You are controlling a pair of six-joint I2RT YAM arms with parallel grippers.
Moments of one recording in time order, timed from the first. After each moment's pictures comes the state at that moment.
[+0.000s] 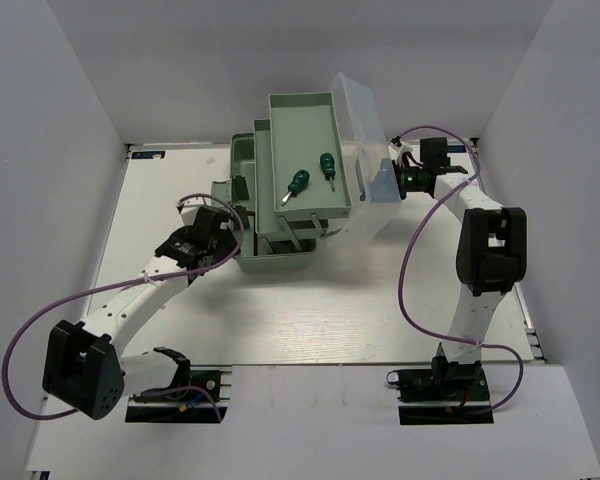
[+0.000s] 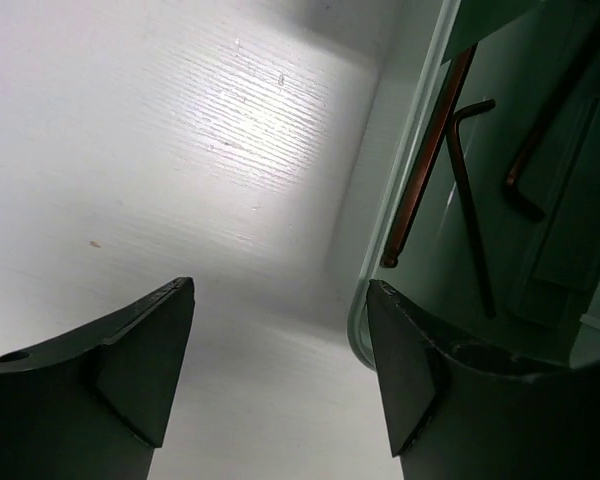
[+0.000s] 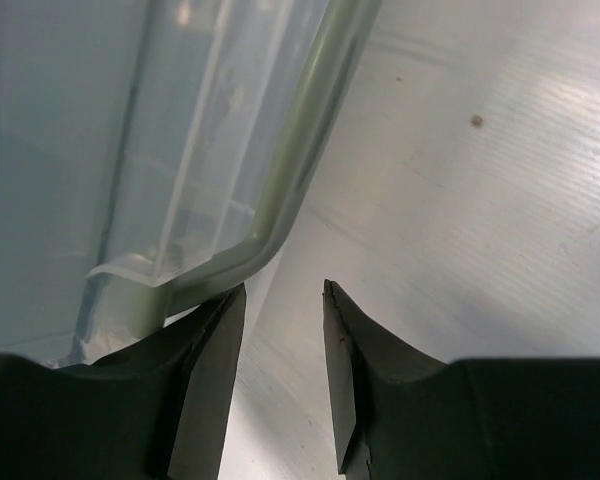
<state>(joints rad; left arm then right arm) -0.45 1.20 0.86 -0.56 -0.46 -0.71 0.09 1.97 1.47 -0.36 -0.85 0.14</state>
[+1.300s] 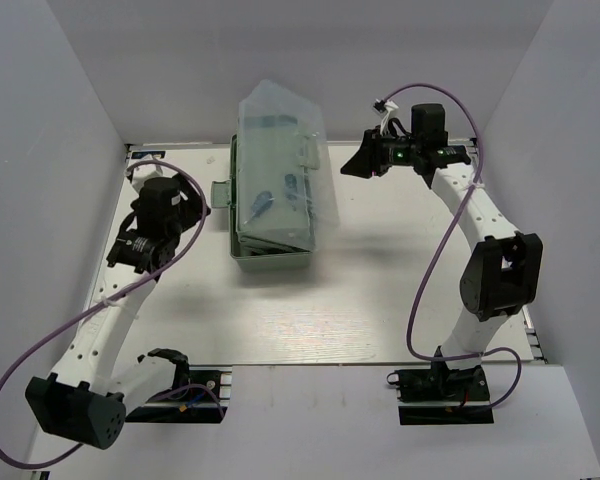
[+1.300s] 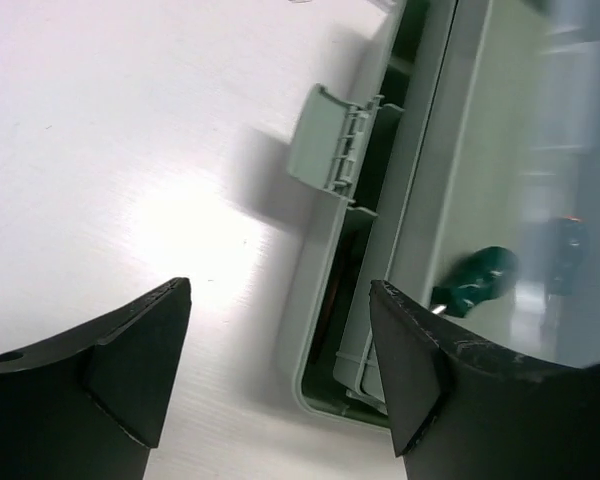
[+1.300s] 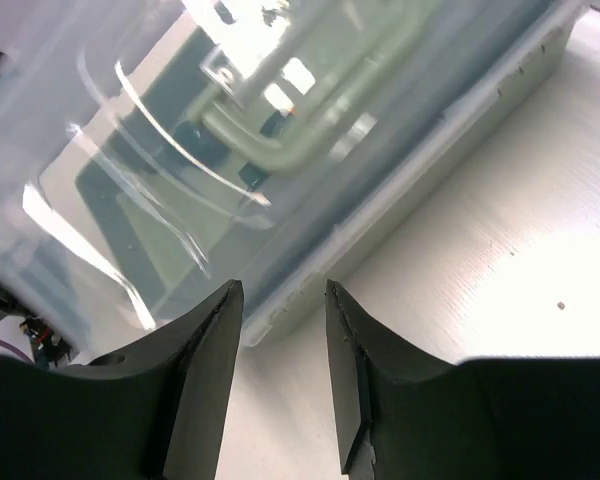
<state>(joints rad) -0.25 1.05 1.08 -0.54 -0.37 -0.60 0.23 1.76 1.62 -0.38 -0.88 0.06</state>
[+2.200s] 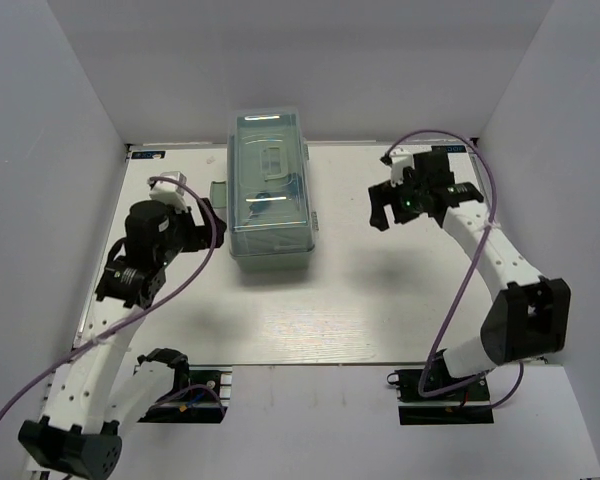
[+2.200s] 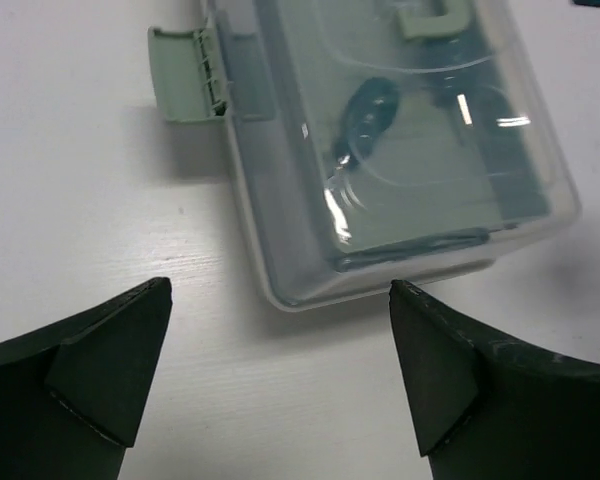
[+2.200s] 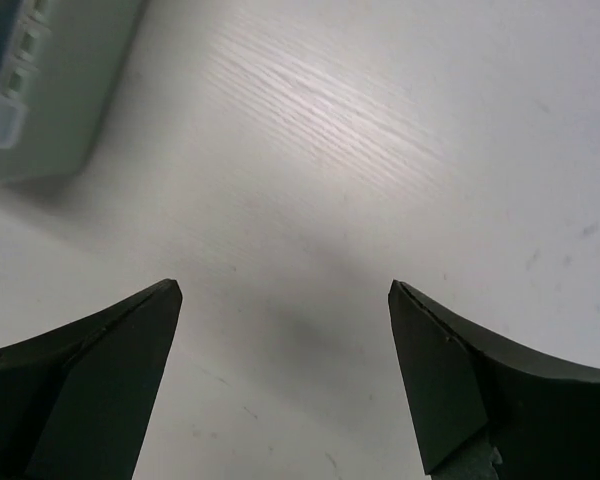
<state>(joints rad) -0.24 0.86 0.96 -0.53 0.00 -0.29 0.26 1.48 1.29 -0.64 -0.31 -0.19</state>
